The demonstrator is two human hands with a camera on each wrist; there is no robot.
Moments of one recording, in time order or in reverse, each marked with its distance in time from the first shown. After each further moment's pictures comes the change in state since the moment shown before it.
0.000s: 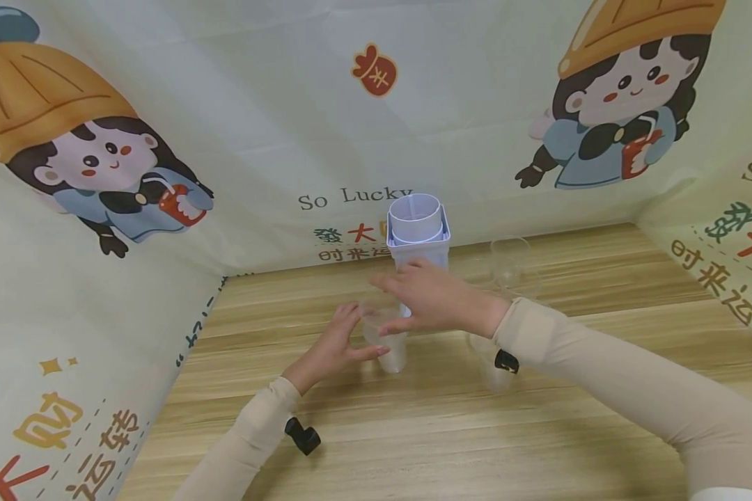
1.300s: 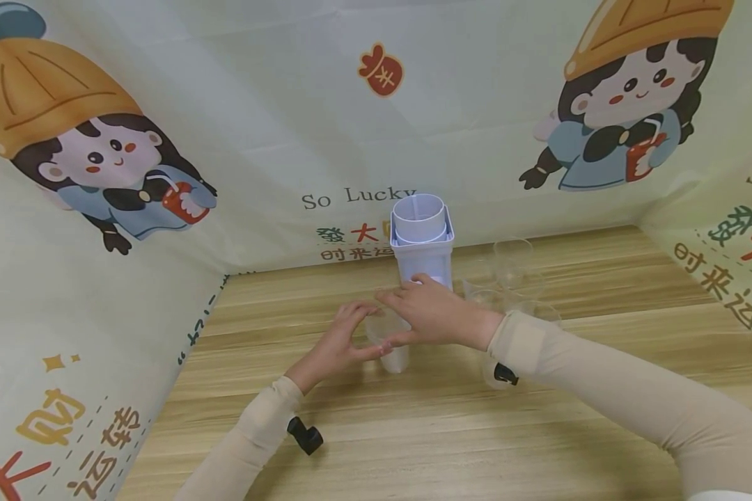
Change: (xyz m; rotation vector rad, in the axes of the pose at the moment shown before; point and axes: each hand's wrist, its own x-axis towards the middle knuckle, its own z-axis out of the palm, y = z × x) left_hand 0.000 -0.002 0.001 -0.006 -0.009 -0.017; right_hand -0.002 -0.008 0.024 -0.074 -0.041 -0.023
